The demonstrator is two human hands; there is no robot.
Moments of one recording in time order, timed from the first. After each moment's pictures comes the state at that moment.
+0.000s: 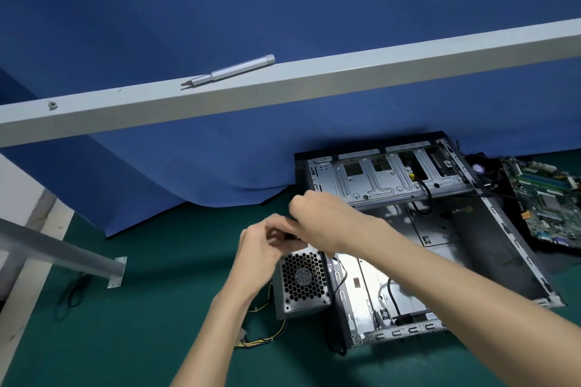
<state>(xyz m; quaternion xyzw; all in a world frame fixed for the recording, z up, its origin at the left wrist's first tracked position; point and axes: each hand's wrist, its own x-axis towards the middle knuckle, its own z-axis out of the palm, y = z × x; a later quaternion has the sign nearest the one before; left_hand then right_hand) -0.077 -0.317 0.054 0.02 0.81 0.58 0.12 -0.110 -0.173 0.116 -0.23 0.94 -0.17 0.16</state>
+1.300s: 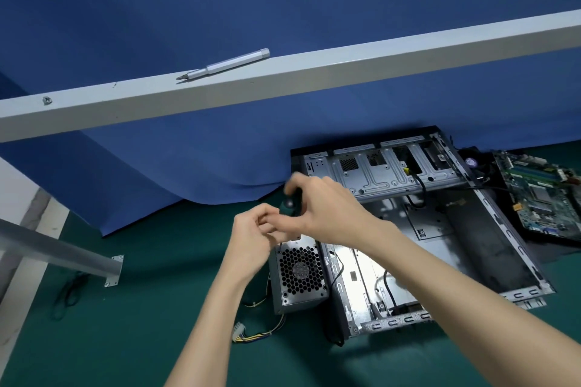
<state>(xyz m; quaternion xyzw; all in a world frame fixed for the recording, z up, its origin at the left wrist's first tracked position) -0.083 -0.318 0.060 -0.02 0.78 0.62 0.11 -0.100 -0.165 0.112 -0.14 0.94 -0.31 0.05</state>
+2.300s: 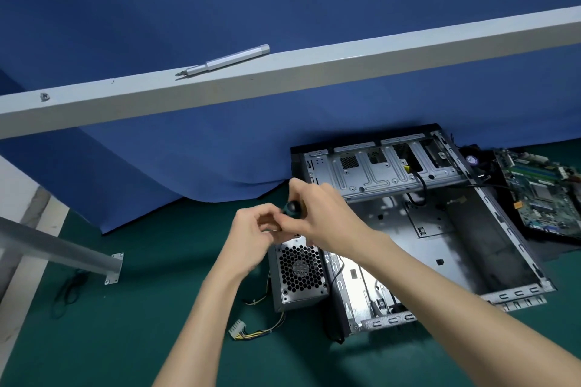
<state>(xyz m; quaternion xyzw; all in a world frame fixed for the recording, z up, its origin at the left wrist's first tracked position) -0.088 -0.326 0.060 0.01 0.79 0.59 0.14 -0.092 -0.169 0.102 -0.14 0.92 -0.36 0.05</state>
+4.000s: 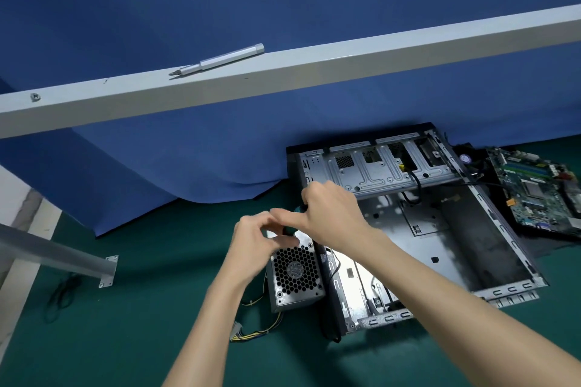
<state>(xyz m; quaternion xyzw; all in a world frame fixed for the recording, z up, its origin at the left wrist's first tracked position) -0.082 -0.320 0.050 0.02 0.82 0.56 0.15 -0.094 -0.167 0.099 -0.06 0.97 -0.24 0.02</state>
